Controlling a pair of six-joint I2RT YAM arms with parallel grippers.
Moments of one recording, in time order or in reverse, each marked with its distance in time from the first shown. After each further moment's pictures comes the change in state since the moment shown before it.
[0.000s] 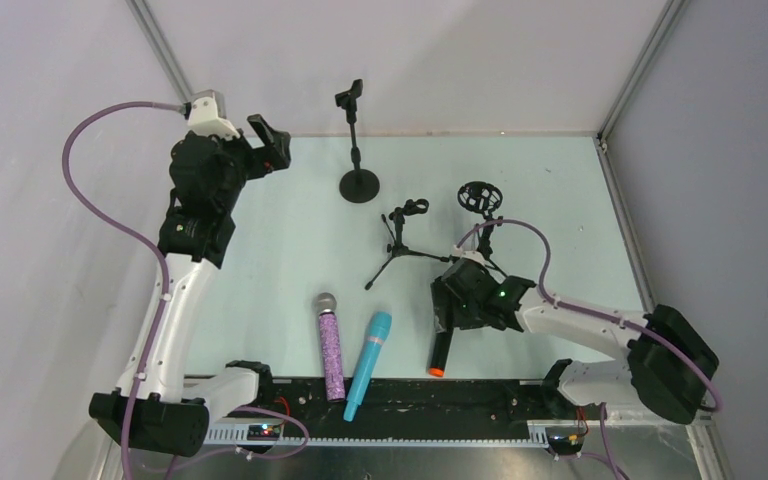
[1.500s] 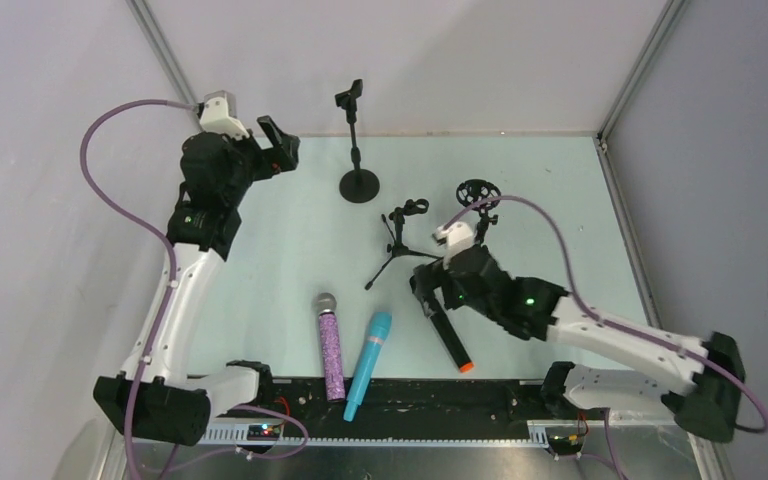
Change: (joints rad) left arm 0.000 0.034 -0.014 0.006 0.035 -0.017; right arm 0.175 -0.092 0.177 0.082 0.186 -0.316
